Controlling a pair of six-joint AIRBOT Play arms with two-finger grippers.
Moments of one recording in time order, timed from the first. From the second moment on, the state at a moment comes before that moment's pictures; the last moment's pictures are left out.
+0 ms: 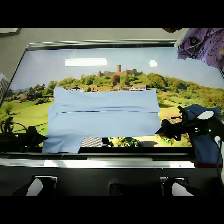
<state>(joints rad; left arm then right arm) 0.60 -0.89 0.60 0.94 -1.40 -1.52 -0.31 -1.27 0.77 -0.94 1.31 1.40</state>
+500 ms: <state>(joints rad) 0.60 -0.60 0.63 0.95 -1.60 -1.68 -0.31 -0.96 0.77 -1.07 1.55 1.61</state>
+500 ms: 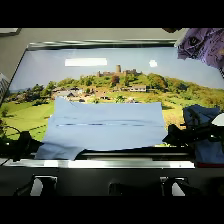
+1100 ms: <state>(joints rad) 0.40 -1.07 0.82 0.78 -1.24 -1.56 -0.31 -1.22 0.95 -0.91 1.26 1.46</state>
